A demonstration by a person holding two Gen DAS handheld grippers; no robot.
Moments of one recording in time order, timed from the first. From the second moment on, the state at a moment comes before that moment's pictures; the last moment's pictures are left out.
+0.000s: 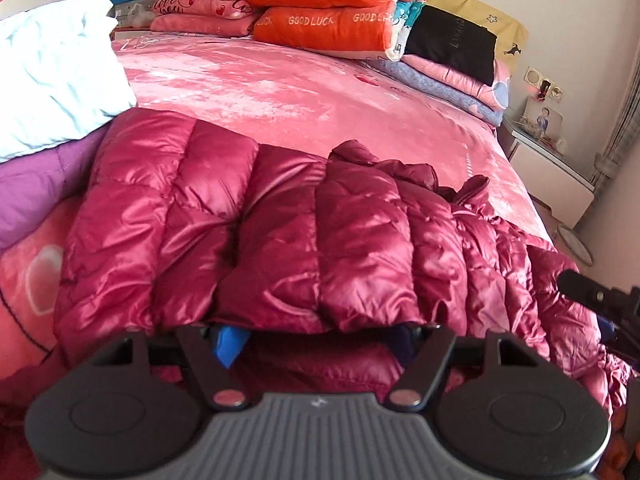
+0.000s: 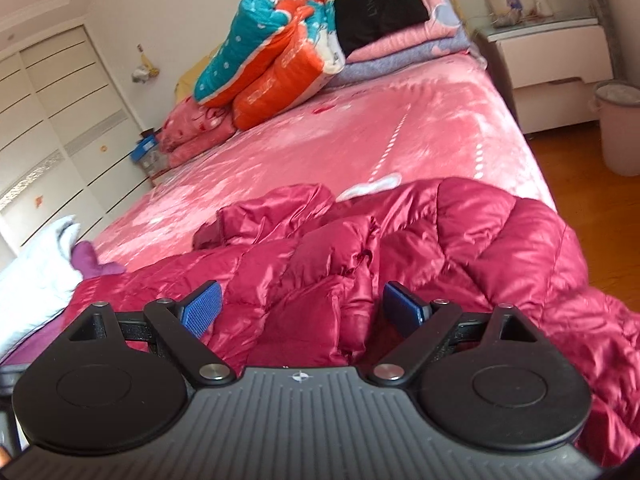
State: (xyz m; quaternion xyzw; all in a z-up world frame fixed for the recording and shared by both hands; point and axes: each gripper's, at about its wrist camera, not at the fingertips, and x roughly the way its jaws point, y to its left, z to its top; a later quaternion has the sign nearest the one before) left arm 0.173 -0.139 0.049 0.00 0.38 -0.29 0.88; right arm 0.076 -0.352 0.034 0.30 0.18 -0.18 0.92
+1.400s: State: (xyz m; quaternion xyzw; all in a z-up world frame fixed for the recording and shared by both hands) left arm 0.171 -0.149 0.022 0.14 0.29 -0.23 0.92; right arm 0.142 -0.305 0.016 0.12 0.30 -0.20 0.92
